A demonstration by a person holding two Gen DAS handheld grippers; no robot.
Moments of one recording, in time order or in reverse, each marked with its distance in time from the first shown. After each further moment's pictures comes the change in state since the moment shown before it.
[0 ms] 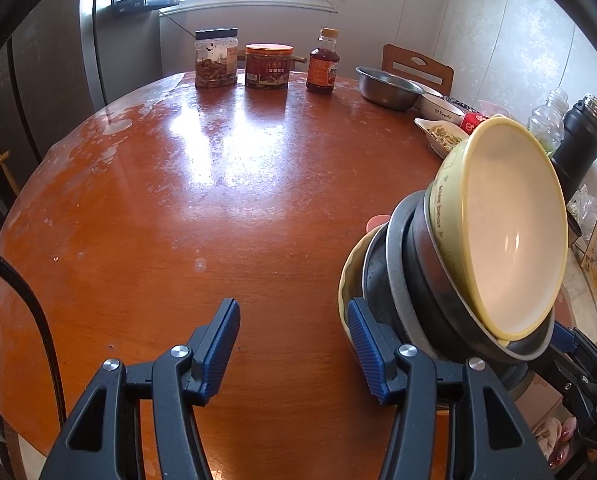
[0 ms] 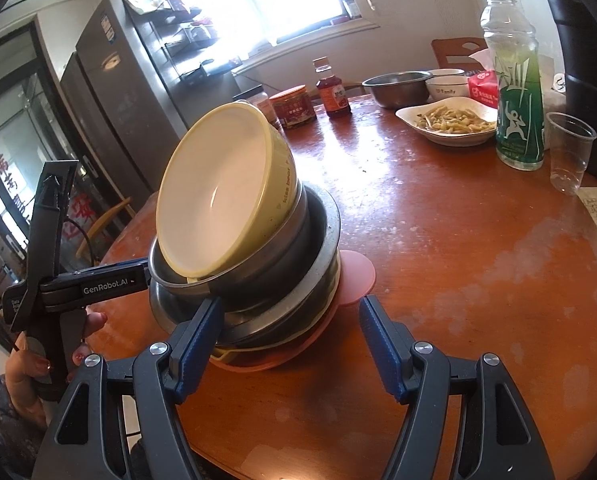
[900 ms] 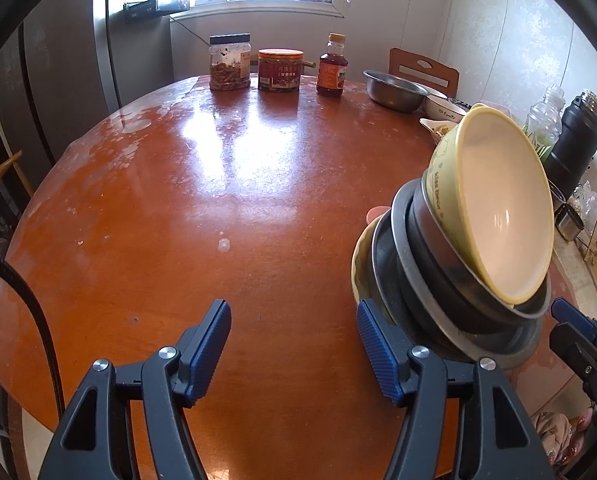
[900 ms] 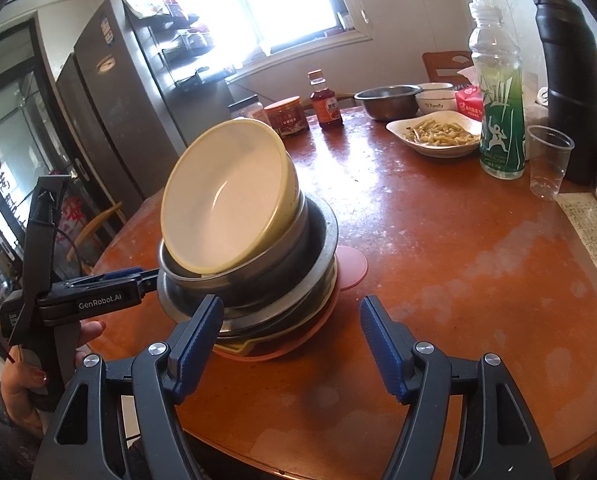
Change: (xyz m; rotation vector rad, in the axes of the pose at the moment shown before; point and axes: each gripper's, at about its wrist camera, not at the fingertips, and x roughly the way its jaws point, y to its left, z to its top) left arm -0.024 0.004 -0.021 -0.006 -0.020 0.036; right arm -0.021 0.017 -0.006 -0.019 -0.045 -0.053
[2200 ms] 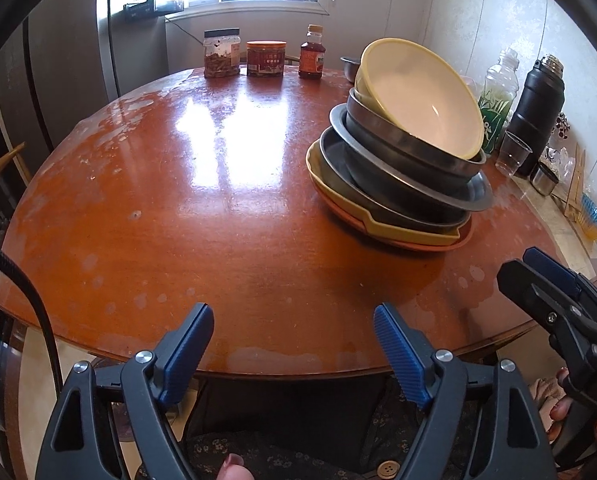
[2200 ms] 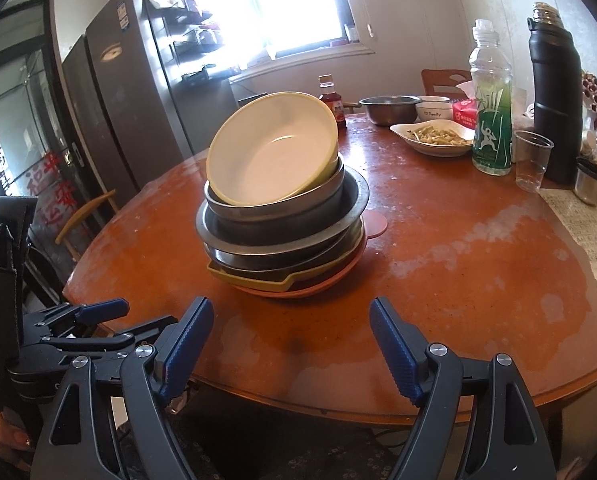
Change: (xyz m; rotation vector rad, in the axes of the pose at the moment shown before) left arm -0.039 -0.020 -0.086 0.027 -0.004 -0.014; right arm -0.016 0.038 -0.050 -0.057 -0.025 -0.066
